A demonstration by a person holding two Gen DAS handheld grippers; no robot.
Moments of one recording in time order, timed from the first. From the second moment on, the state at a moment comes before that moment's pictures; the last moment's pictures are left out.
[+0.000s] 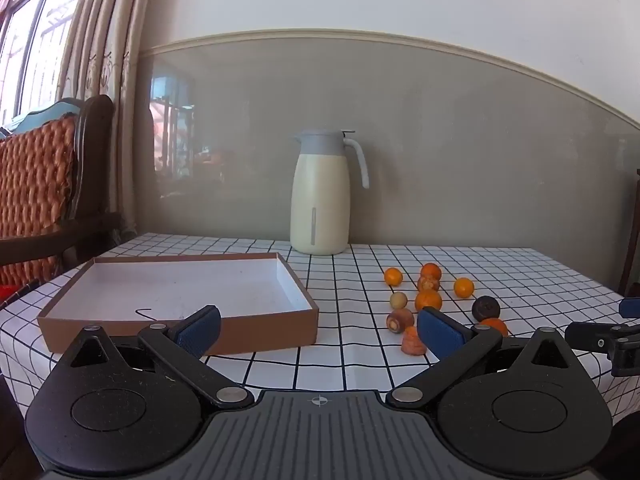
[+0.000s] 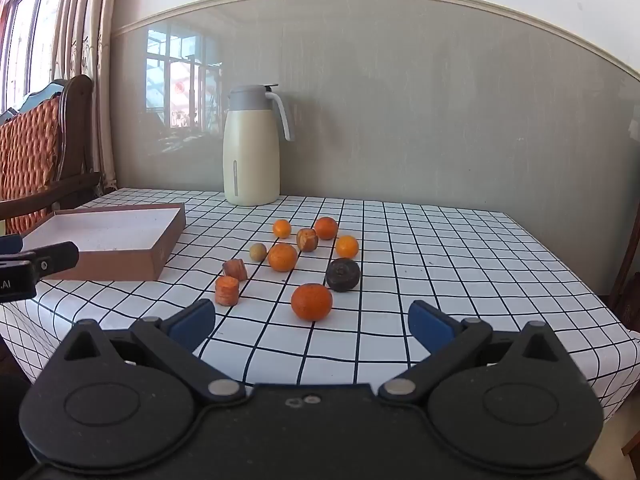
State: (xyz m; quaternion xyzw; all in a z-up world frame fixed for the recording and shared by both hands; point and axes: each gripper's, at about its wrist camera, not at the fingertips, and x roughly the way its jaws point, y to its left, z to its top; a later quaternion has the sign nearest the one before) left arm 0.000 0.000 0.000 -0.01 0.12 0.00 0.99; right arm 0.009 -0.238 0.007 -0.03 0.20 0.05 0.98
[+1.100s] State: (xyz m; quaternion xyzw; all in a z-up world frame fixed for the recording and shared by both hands) left arm 0.004 -0.005 -0.003 0.00 0.13 0.00 0.99; right arm 0.010 -0.239 0.007 -0.03 0.20 0.05 0.98
